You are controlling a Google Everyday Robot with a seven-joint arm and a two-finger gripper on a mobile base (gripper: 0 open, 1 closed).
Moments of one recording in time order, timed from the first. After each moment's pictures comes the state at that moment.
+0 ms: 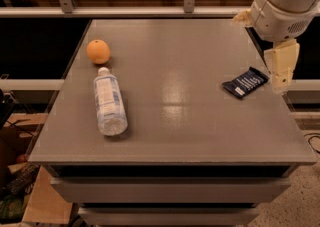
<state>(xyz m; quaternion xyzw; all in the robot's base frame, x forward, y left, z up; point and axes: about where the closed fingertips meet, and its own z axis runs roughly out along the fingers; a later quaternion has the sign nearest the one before) 0.521 -0.217 0.949 -0.78 0.60 -0.13 0.08</state>
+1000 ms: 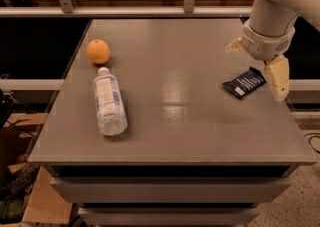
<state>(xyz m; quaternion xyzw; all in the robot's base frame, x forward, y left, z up) 0.555 -0.246 0.874 -0.84 0.54 -0.10 0.00</state>
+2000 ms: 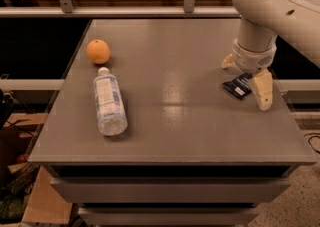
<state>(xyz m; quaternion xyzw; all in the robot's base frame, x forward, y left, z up) 0.576 -0.247 0.809 -0.81 0.58 -0.06 -0.03</state>
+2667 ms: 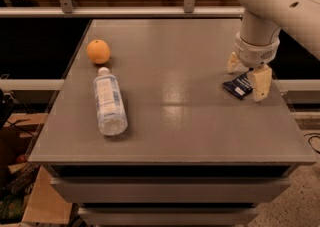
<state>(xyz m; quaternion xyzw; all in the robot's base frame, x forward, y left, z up) 0.577 -0.248 0.817 -0.81 0.58 -0.05 -0.03</state>
